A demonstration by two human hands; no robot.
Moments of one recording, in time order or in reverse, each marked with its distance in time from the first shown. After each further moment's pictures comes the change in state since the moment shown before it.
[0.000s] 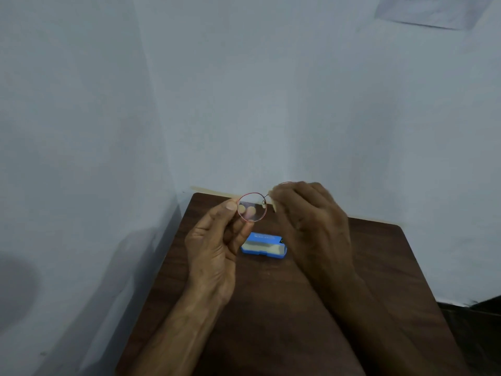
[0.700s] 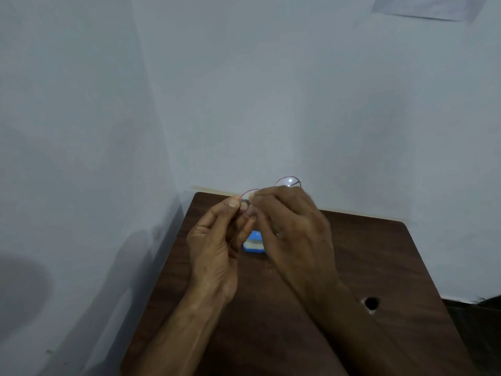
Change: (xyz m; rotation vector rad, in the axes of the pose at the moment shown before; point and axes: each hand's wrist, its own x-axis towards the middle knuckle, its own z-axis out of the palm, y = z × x) left_hand 0.002 -0.007 0.002 0.034 0.037 0.016; right_hand -0.007 -0.023 0.008 0.160 0.054 -0.023
